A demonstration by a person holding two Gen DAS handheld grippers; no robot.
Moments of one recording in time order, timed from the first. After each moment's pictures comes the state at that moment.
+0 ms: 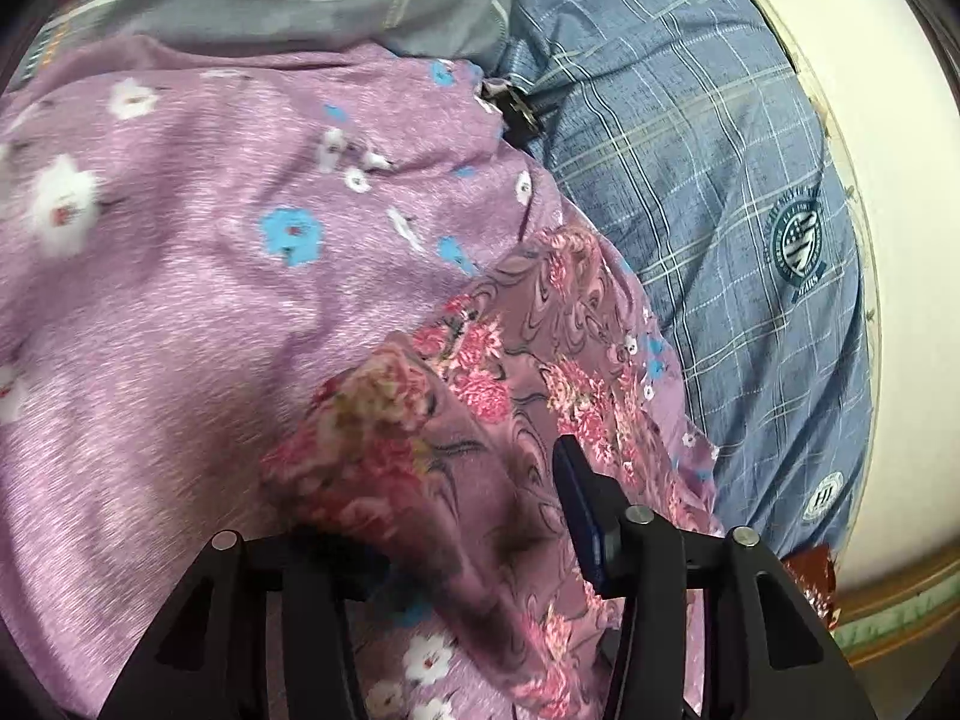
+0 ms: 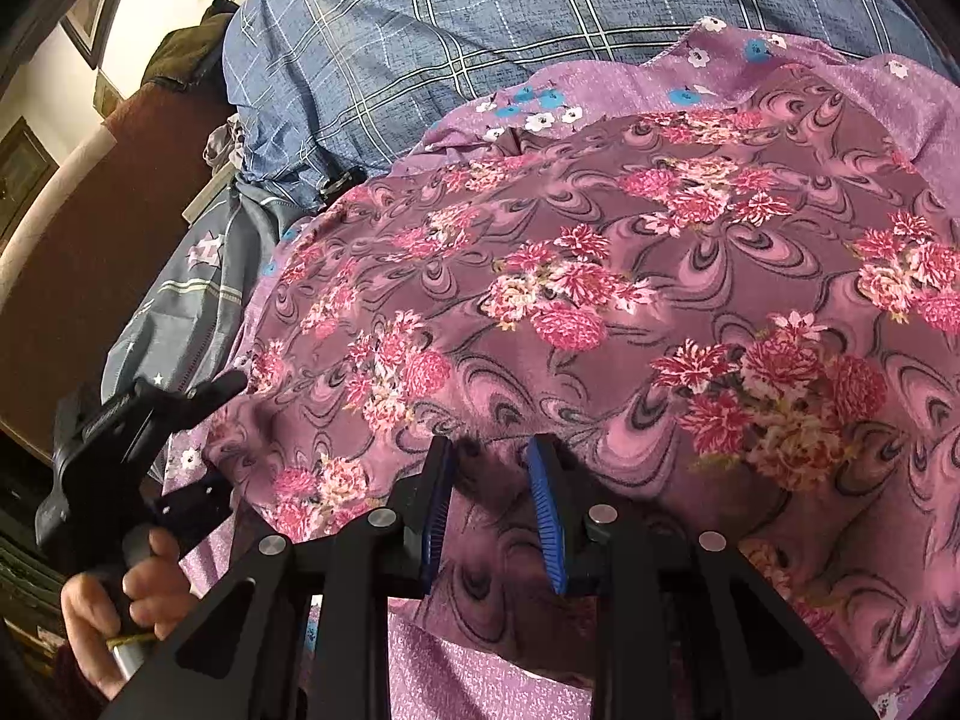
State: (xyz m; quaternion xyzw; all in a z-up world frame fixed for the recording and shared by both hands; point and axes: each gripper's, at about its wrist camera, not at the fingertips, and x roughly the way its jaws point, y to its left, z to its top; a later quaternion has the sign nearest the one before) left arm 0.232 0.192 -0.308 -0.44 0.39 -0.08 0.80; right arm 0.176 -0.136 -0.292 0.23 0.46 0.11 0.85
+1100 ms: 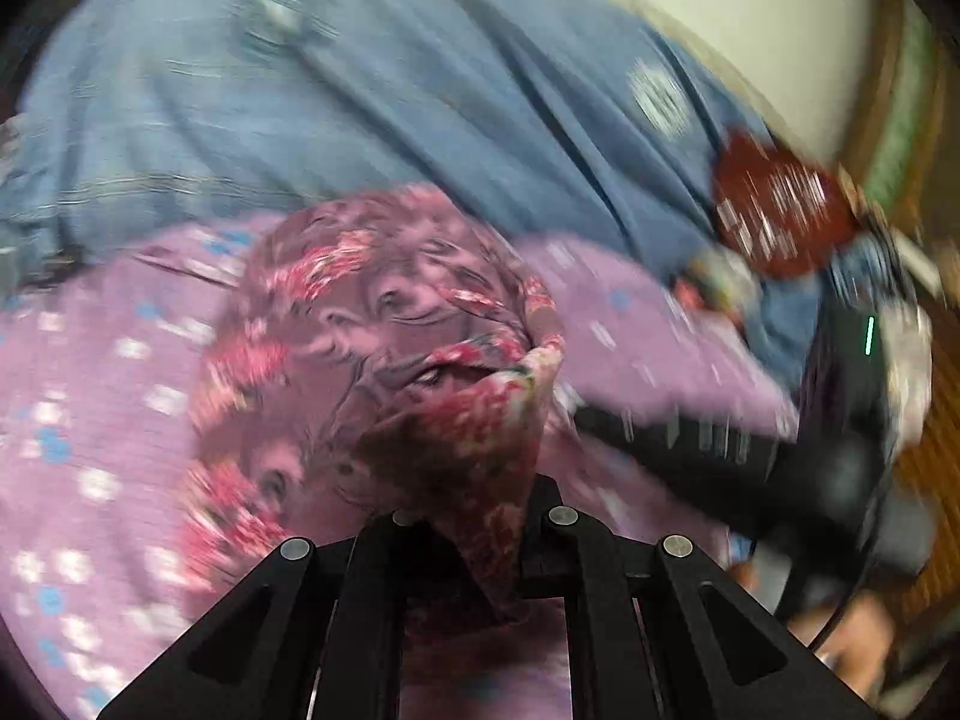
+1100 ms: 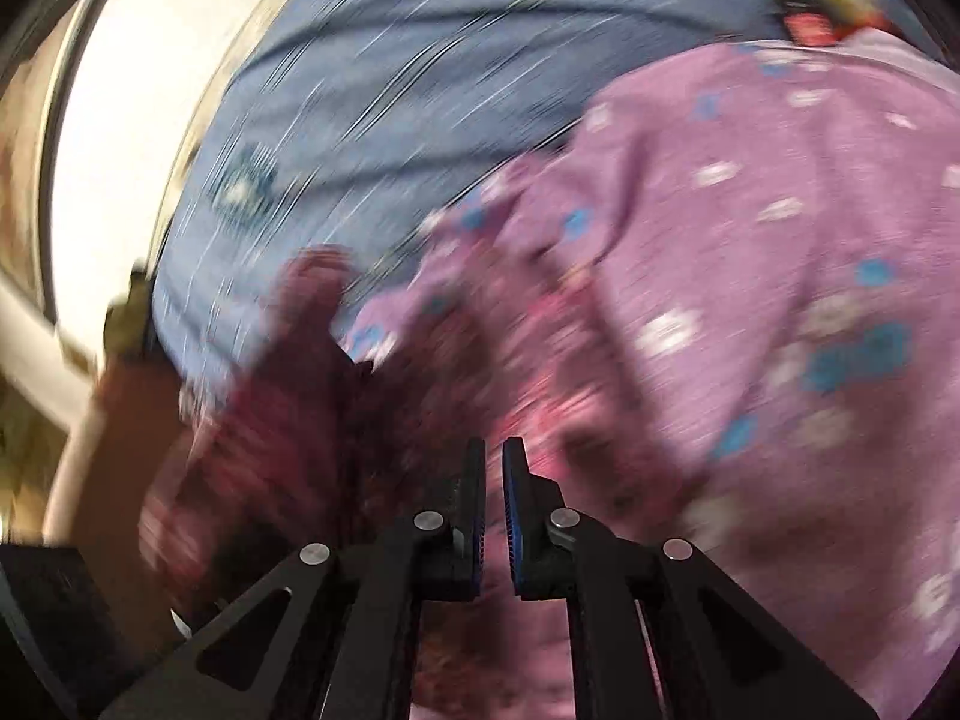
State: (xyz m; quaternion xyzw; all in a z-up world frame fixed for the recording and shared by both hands) left arm 0.183 -0.138 -0.230 0.00 0.37 -0.32 0.87; right arm 0.102 -0.341 -0.275 0.45 0.32 -0.04 0.84
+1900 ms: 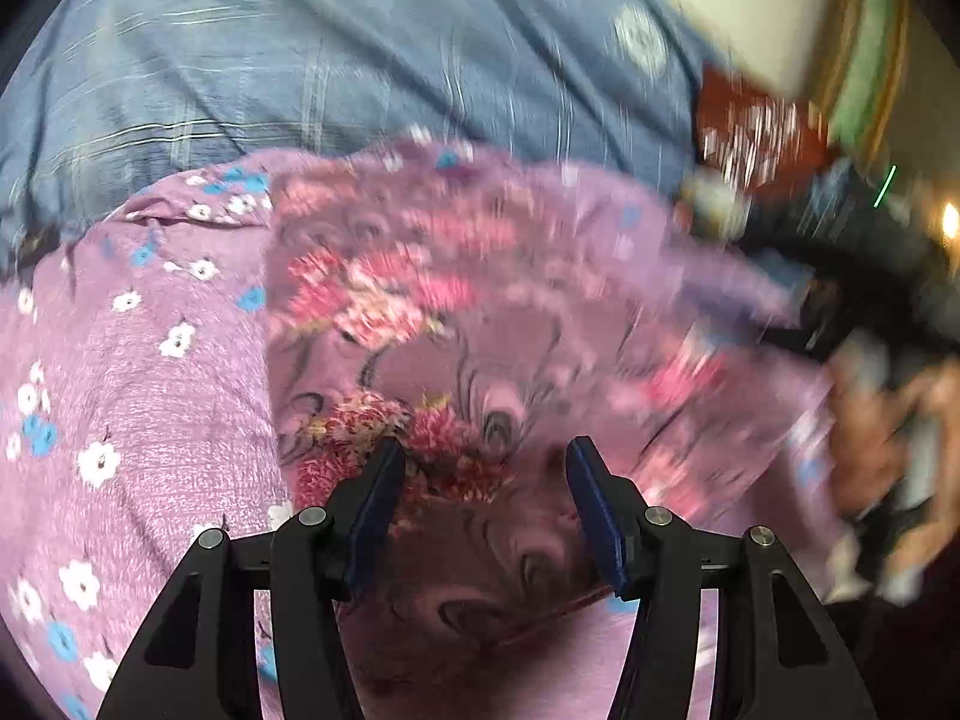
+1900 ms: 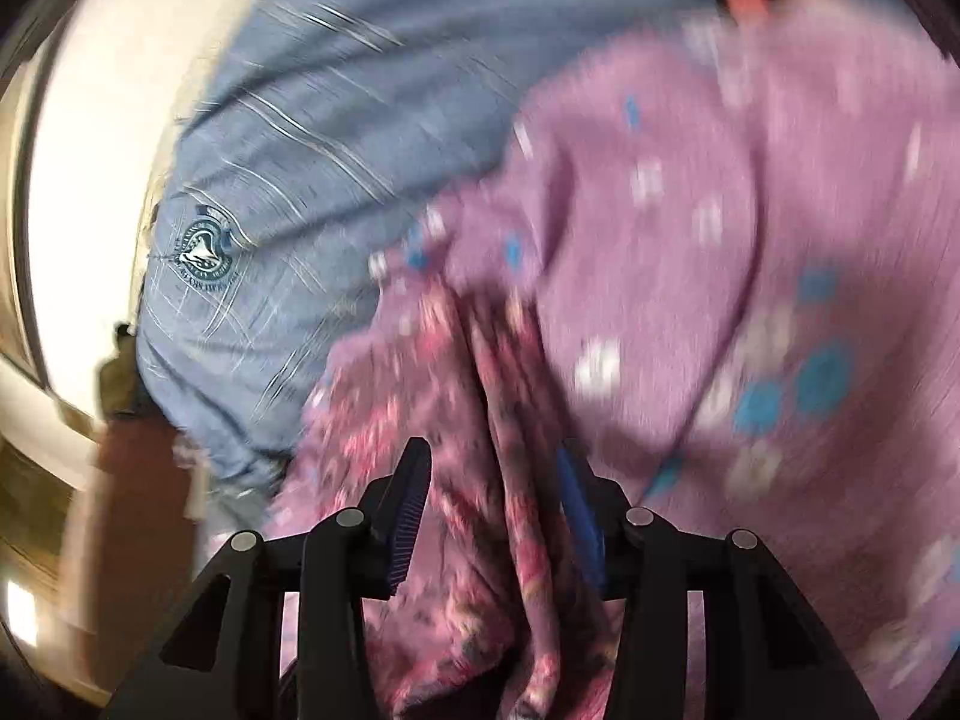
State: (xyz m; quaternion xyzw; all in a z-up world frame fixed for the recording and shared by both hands) left arm 0.205 -0.056 -0.278 0.07 0.38 -0.36 0.85; right arm 0.103 -0.336 -0.258 0.42 0.29 -0.05 0.86
